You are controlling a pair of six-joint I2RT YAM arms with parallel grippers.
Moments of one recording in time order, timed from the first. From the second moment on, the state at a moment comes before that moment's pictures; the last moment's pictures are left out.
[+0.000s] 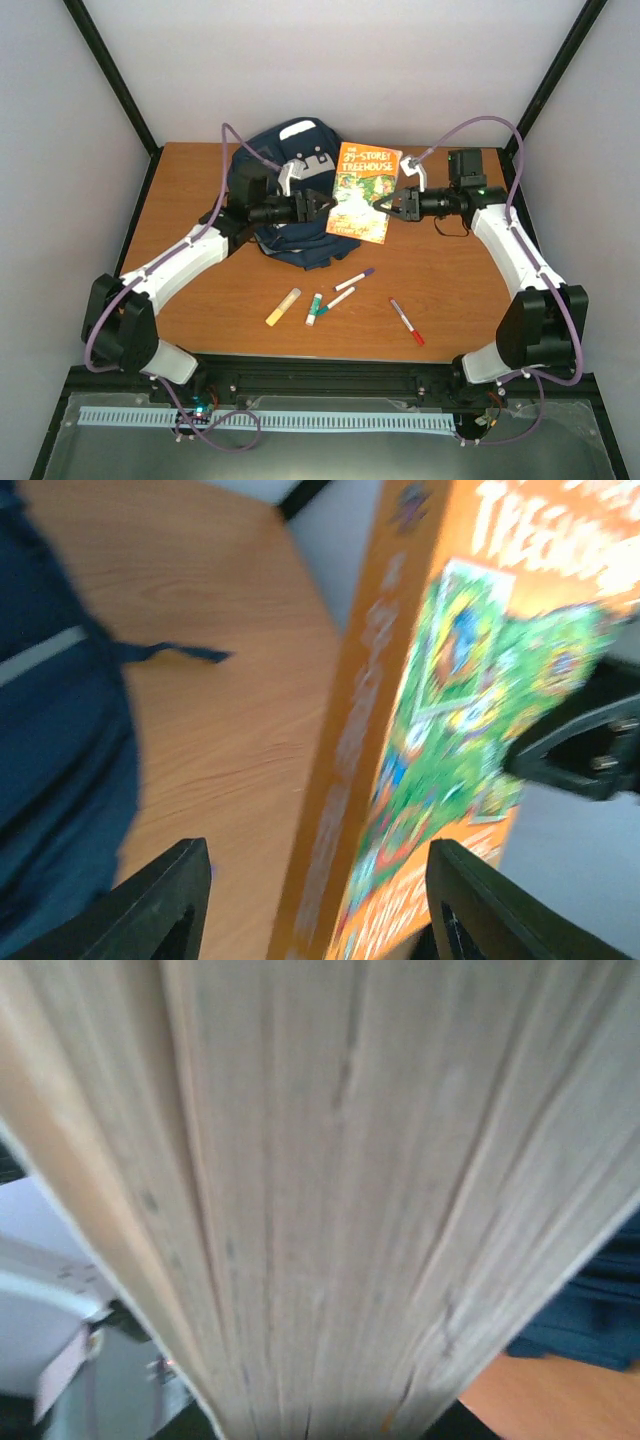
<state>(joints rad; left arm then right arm) -0.51 1.45 1.10 0.01 0.64 -0.69 0.13 1.48 1.28 -0.62 -1.17 -0.04</state>
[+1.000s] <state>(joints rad) -0.74 1.99 1.69 -0.83 -0.13 -0.03 -0.11 1.49 1.10 -0.54 -0.78 -0.04</state>
